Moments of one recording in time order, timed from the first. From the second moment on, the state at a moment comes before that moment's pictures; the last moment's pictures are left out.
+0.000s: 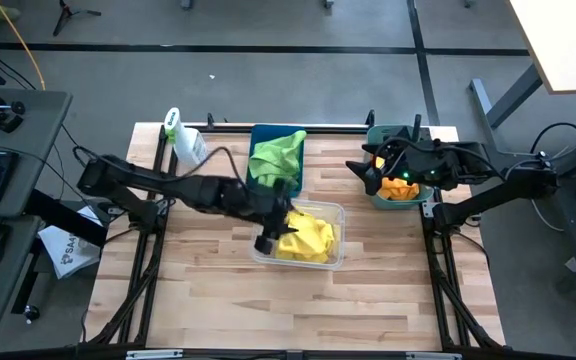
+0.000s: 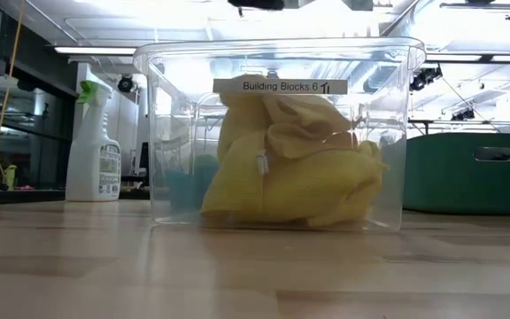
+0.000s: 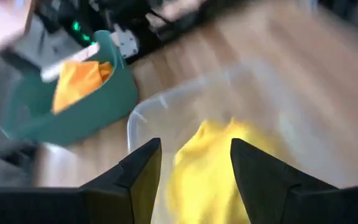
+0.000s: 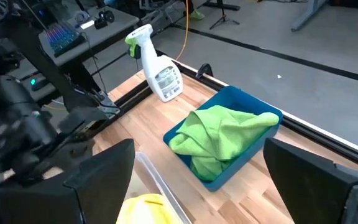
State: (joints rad) left arm -0.16 1.57 1.36 -0.40 -0.12 0.35; right arm 0.12 1.12 1.41 -0.80 0.57 0.62
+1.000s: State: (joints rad) left arm -0.16 1.99 1.36 -0.33 -0.14 0.82; right arm 0.12 1.12 1.41 -0.85 0.57 0.71
